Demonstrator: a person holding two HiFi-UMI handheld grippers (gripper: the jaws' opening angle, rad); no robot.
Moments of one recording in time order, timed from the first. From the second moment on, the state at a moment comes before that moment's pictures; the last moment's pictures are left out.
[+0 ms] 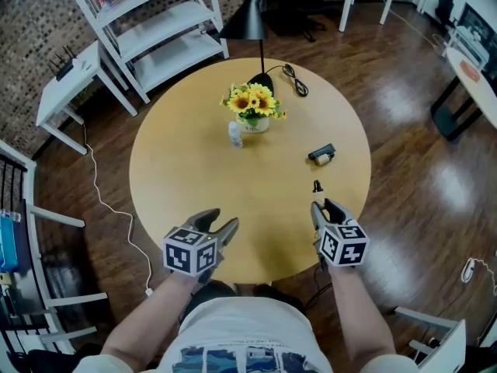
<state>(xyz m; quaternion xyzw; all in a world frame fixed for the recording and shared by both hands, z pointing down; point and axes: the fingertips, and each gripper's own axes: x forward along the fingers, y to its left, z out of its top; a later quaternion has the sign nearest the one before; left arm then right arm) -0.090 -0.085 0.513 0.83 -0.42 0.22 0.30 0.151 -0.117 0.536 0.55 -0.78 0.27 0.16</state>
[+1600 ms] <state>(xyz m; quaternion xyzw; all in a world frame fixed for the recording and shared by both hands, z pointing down) -0.090 0.020 0.394 0.96 -0.16 0.12 0.20 -0.075 0.080 0.452 0.46 -0.87 0.12 0.15</state>
